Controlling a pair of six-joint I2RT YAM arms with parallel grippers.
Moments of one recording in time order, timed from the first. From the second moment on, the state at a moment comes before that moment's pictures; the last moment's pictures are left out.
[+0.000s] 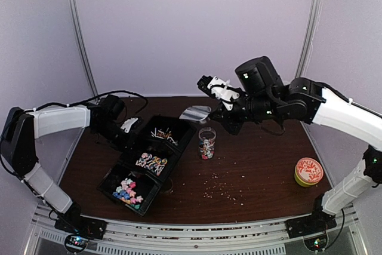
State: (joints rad) left arm -0.41 1.56 1.04 -0.68 0.44 -0.10; right arm 1.03 1.43 1.50 -0.66 0.16 -0.16
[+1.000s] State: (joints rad) left arm -0.48 1.56 1.07 -0.74 0.23 -0.05; right arm 1.08 2.06 2.08 -1.10 0.23 -0.20
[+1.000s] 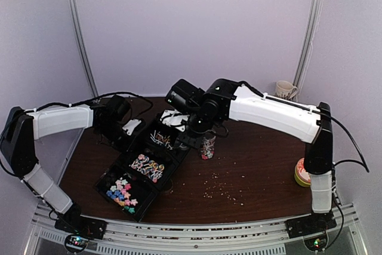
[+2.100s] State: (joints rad) left arm -0.47 1.55 1.06 -0.82 0.19 -0.05; right arm 1.06 2.08 1.65 -0.31 0.10 -0.21
